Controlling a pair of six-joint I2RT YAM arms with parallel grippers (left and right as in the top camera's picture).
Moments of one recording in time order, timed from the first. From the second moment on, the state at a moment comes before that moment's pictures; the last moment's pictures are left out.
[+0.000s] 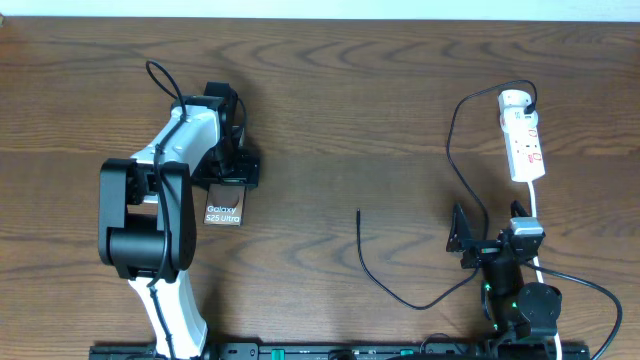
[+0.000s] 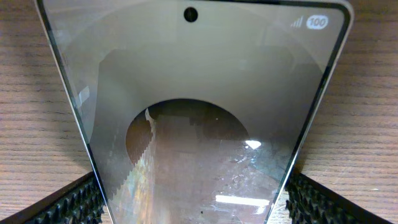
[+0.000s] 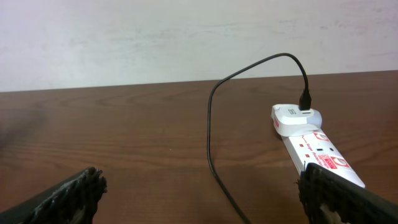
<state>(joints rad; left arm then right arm) -0.09 2.05 1.38 -0.99 0.01 -0.07 0.02 0.02 0.01 -0.07 -0.06 0.11</state>
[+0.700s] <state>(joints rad) -0.09 2.05 1.38 -0.99 0.01 -0.05 0.02 0.02 0.01 -0.07 -0.06 0.11</state>
